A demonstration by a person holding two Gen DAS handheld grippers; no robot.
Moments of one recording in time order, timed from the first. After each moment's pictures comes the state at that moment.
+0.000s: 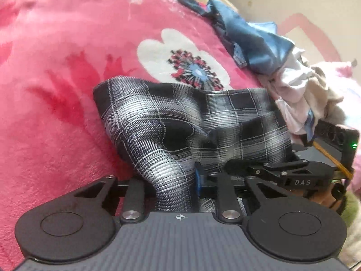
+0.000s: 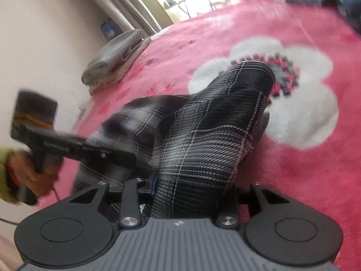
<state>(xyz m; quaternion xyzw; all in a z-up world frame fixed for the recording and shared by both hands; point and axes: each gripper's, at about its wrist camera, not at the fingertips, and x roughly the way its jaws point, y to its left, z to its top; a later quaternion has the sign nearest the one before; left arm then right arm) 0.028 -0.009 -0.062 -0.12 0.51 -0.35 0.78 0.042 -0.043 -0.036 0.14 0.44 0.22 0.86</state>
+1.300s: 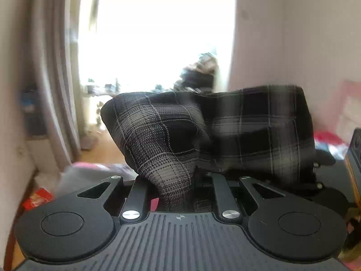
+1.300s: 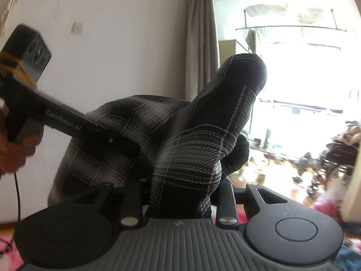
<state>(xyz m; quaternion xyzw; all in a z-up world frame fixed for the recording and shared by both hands) 0.081 0.085 0.241 0.00 0.22 -0.10 0.97 0.198 0.108 0.215 -0.05 0.07 0.35 0.93</state>
